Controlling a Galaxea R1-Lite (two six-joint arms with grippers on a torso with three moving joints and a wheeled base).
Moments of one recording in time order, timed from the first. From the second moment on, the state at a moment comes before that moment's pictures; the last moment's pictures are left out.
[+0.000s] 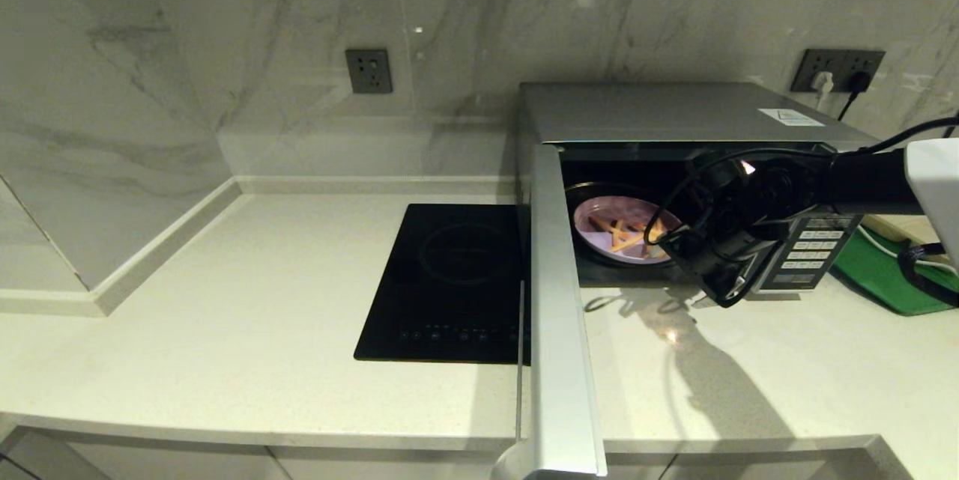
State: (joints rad) left arm 0.00 0.00 0.00 -0.01 0.01 -0.06; right arm 0.16 2.22 -1.77 0.58 -0.09 1.15
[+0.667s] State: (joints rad) left arm 0.00 0.00 0.00 -0.01 0.01 -0.06; right arm 0.17 2.22 -1.78 0.58 -0.09 1.15
